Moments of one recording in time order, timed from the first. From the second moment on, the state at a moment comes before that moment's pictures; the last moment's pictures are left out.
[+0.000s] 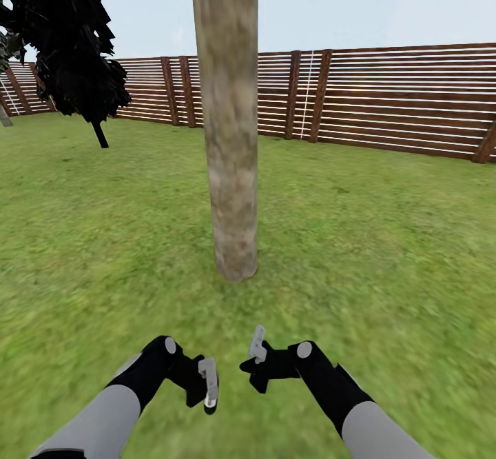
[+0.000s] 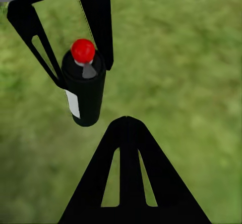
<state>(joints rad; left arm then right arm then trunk) -0.69 -0.06 0.01 -0.51 -1.01 0.01 -1.08 -0.61 0.10 0.31 -0.67 0.46 0.04 0.84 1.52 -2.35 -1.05</state>
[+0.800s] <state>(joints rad) -0.69 -0.09 0.02 -0.51 -1.00 0.00 -1.08 -0.61 0.13 0.31 -0.69 0.46 0.04 0.84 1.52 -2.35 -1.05</state>
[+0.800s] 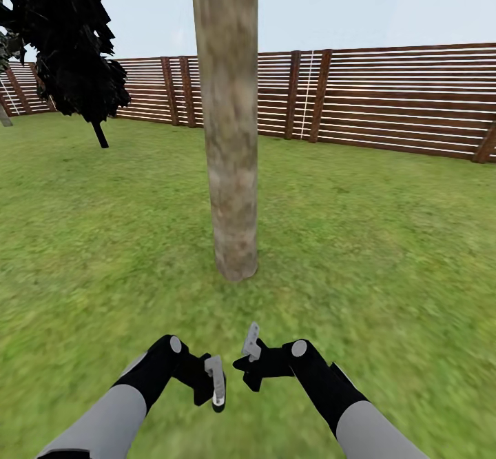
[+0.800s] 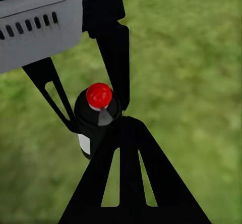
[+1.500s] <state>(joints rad) -0.71 -0.09 0.01 -0.52 -0.88 0.00 -1.15 -0.61 0.13 0.31 -0.69 0.46 0.04 0.84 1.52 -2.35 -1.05</state>
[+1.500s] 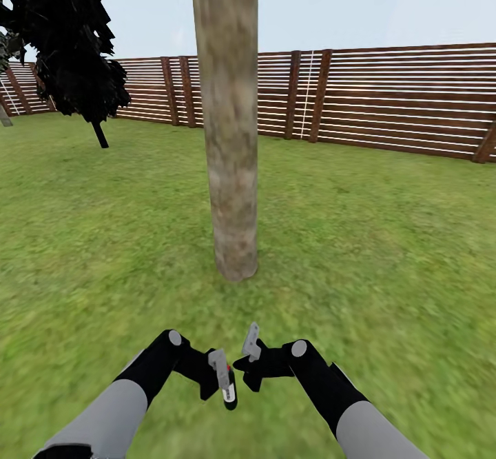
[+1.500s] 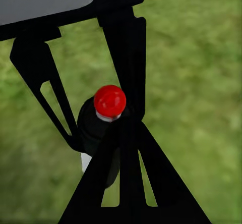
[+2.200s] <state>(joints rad) -0.71 -0.10 0.01 -0.52 -0.85 0.00 -1.18 -0.61 0.13 0.31 -0.69 0.46 0.04 0.84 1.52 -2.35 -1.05</state>
